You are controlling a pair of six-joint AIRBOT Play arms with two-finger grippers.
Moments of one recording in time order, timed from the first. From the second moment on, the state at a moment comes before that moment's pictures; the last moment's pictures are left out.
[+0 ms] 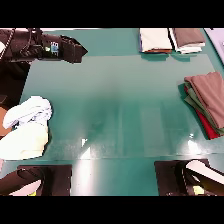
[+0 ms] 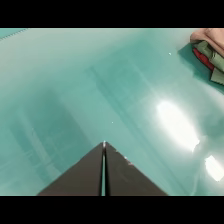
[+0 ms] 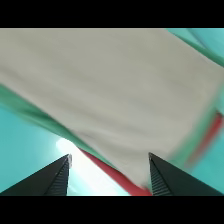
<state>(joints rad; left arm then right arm) -0.44 -1.16 1.59 1.20 -0.98 -1.46 -1.00 -1.12 1.35 -1.19 1.40 1.41</state>
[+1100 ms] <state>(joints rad) -0.44 -1.16 1.59 1.20 -0.95 -1.46 0.03 -1.02 1.34 -1.00 1.19 1.35</state>
